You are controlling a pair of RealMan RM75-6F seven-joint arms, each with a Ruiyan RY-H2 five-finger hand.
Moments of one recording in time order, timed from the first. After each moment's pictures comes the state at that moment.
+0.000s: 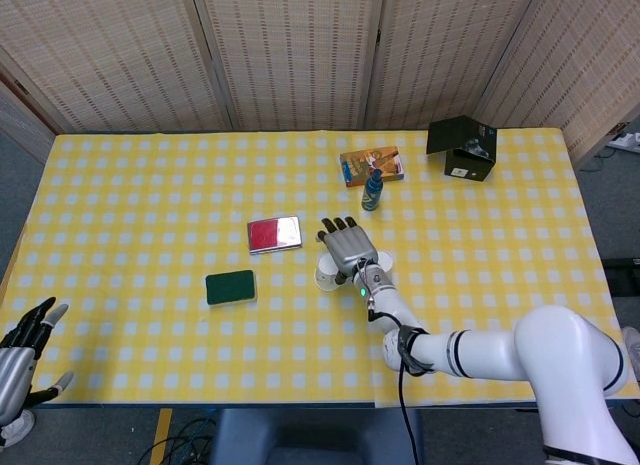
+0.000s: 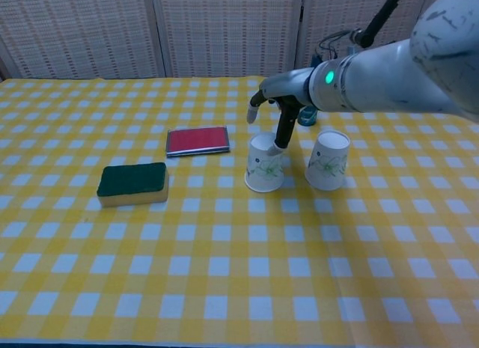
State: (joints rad) left arm -0.05 -0.97 0.05 -1.76 1.56 1.47 -0.03; right arm 1.31 -1.52 0.13 -1.52 -0.21 0.85 -0.68
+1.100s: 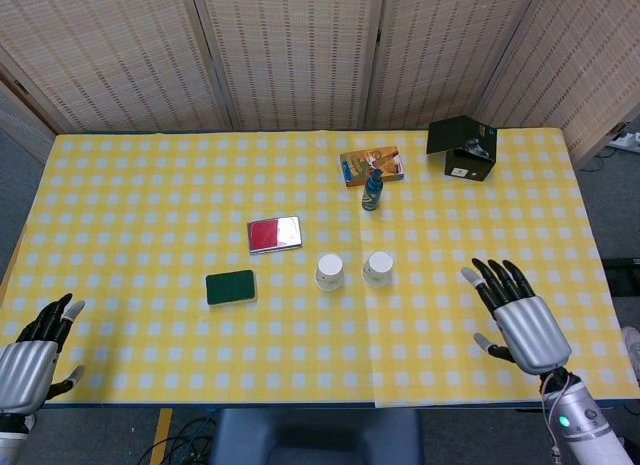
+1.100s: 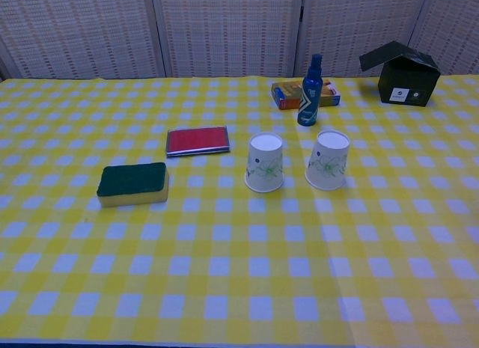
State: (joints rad) left arm -0.07 -1.05 0.02 -1.77 1.52 1.45 0.18; right arm 0.40 -1.07 -0.28 -1.84 -1.51 1.62 -0.25
